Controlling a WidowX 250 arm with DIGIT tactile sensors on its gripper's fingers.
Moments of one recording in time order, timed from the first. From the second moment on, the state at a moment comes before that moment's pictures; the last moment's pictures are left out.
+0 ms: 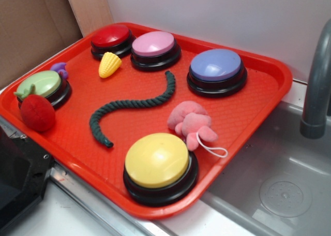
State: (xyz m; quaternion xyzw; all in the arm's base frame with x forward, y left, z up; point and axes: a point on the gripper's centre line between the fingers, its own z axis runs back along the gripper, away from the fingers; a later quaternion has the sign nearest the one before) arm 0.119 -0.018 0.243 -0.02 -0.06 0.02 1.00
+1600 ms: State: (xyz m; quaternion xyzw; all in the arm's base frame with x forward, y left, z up) arm 0.220 0.057 0.110 0.03 -0.09 0.20 0.98
